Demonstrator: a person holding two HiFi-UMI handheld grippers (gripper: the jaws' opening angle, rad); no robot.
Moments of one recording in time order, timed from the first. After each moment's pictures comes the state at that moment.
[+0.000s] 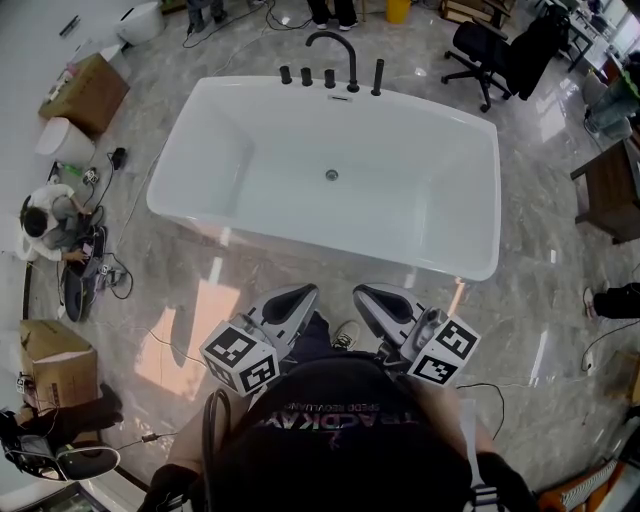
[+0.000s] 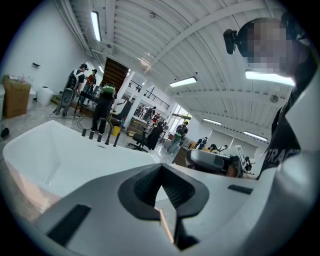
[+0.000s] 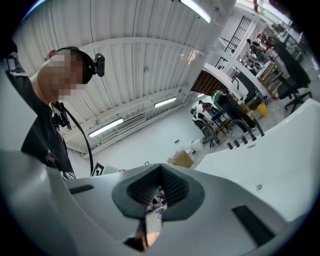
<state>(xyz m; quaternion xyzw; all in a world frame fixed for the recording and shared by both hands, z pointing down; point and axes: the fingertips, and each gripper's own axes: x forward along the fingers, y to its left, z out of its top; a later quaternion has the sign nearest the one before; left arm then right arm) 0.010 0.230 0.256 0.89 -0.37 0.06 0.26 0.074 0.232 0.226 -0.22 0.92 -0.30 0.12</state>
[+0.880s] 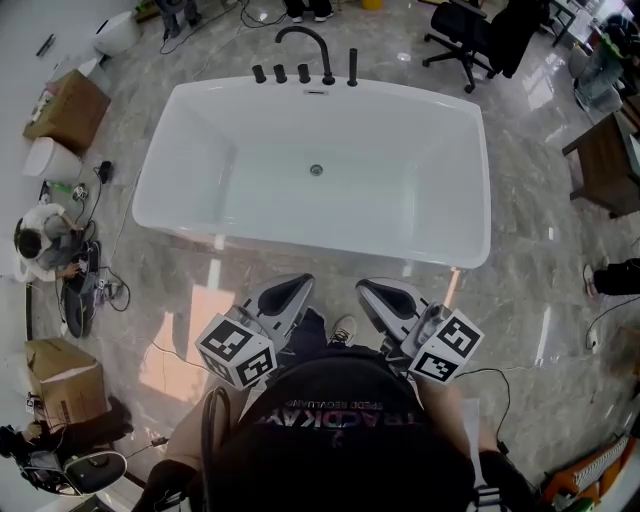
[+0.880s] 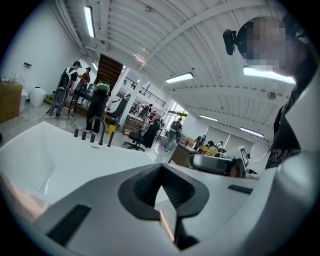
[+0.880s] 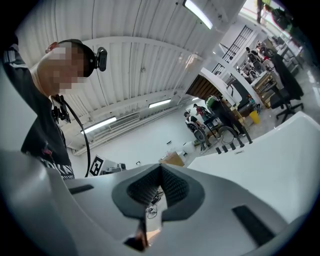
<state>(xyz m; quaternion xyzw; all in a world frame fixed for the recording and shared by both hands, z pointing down) 0.039 0.211 0.261 0.90 -0.35 0.08 0.25 0.111 0.225 0.240 -0.26 0.92 -0.28 0.11</state>
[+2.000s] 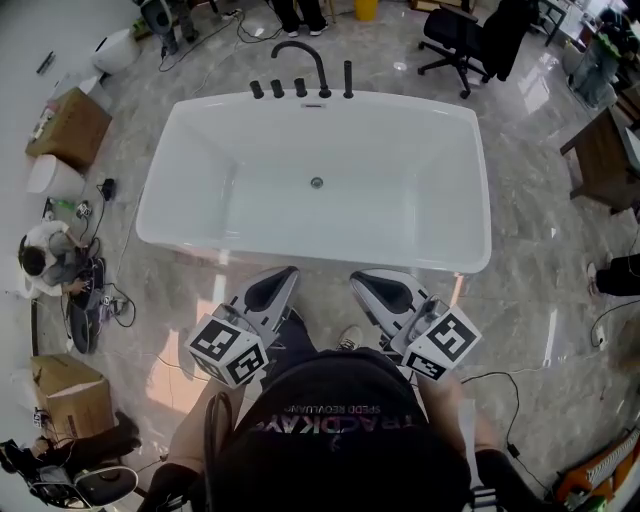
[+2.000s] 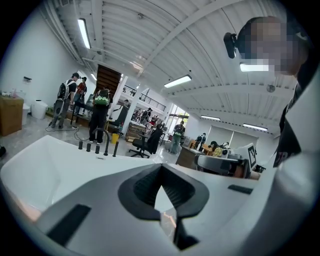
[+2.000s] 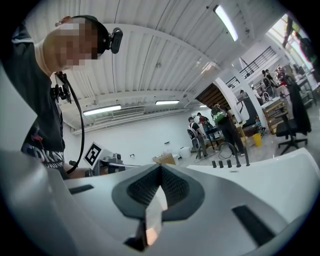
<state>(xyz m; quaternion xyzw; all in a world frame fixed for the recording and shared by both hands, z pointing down) 0.014 0.183 0.243 0.90 -0.37 0.08 0.20 0.098 0.203 0.223 -0.29 0.94 -0.18 0.06</state>
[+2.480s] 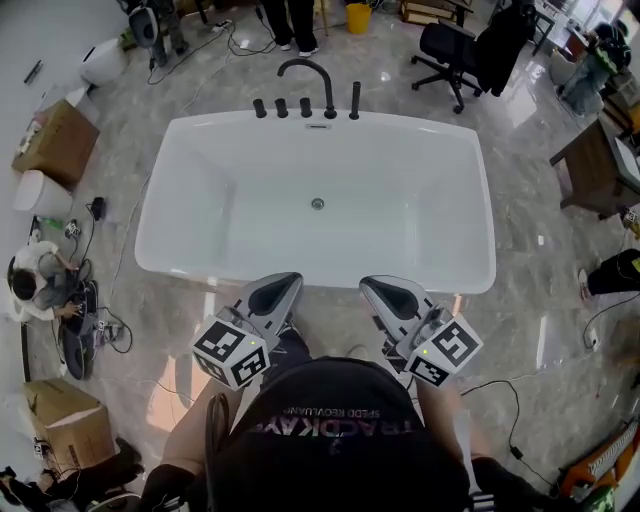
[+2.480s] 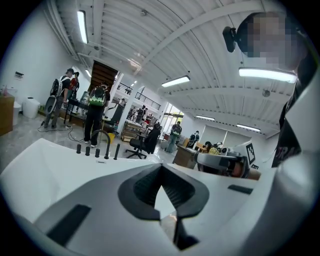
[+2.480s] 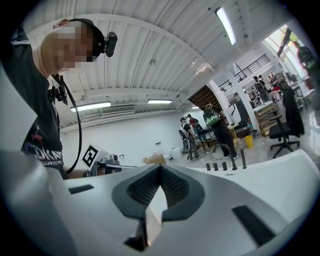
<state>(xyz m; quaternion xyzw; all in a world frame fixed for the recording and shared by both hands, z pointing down) -0.036 0.121 0.247 0.92 -0.34 0.08 0.21 0.056 0.143 0.225 -0.34 0.92 -0.18 0.05</state>
